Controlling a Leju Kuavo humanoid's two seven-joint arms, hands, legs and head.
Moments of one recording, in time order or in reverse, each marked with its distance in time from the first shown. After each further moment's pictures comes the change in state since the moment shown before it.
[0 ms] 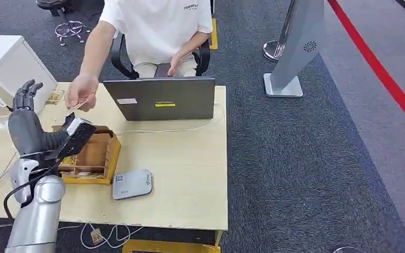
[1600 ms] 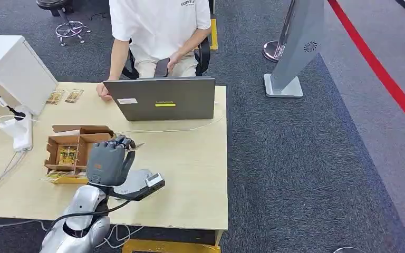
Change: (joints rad) left arm 0.165 0.078 -0.502 -0.054 -0.397 -0.142 0.354; right arm 0.004 -0.010 0.019 0.018 0.039 -0.002 0.076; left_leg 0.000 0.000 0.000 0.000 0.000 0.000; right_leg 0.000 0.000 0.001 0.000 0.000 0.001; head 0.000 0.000
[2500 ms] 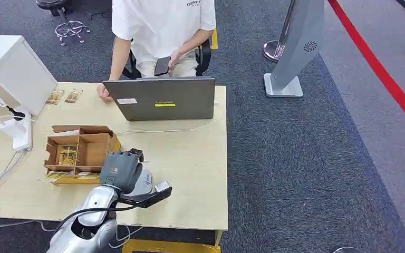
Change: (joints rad) left arm -0.031 -0.006 -0.066 0.046 -0.003 -0.252 0.104; right arm 0.004 0.003 0.000 0.000 0.035 -0.001 0.036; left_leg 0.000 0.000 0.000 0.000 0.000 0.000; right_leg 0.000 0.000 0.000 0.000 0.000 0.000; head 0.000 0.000
